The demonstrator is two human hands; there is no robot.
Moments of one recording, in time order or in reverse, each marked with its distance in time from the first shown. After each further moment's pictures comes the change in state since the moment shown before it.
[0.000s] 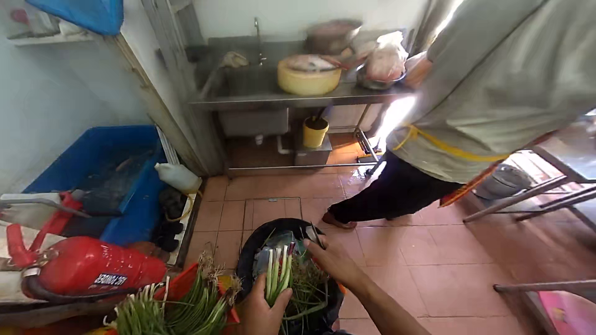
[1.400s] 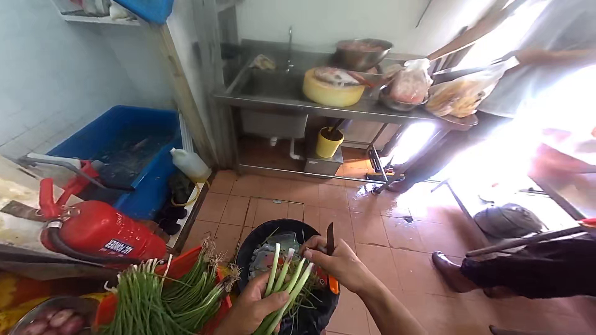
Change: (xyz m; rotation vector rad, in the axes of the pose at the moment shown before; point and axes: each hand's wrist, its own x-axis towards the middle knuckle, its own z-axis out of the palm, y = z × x) left_hand -0.008 0.005 -0.037 -0.700 -0.531 0.008; right_hand -0.026 -0.037 0.000 0.097 -0.240 -0.277
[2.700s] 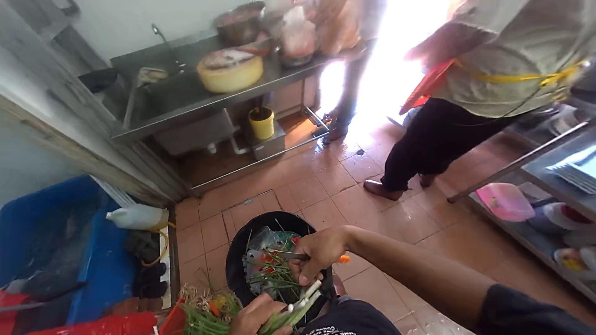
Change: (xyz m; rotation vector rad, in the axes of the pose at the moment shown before) left_hand 0.011 0.022 0.025 0.973 -0.272 0.236; right_hand -0.032 0.014 -0.052 -0.127 -0.600 0.267
